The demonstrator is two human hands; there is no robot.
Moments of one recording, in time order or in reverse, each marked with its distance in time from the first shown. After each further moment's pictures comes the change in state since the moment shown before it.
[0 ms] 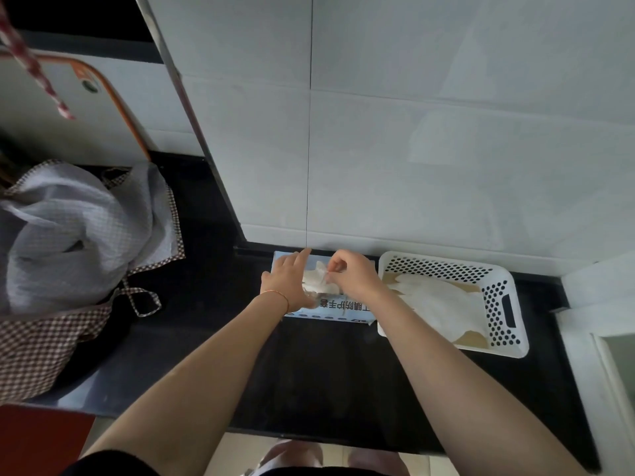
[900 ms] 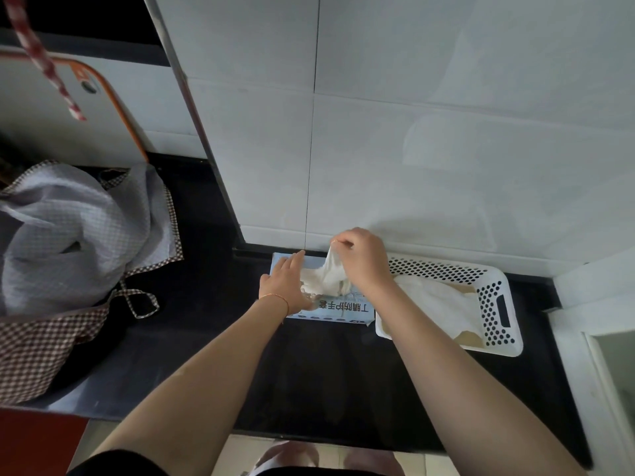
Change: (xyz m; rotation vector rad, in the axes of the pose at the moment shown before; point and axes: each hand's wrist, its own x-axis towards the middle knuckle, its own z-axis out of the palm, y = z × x) left_hand -0.006 0.000 0.000 -0.070 0.016 -0.019; right_hand -0.008 -0.030 -0.025 -0.017 0.335 -0.196
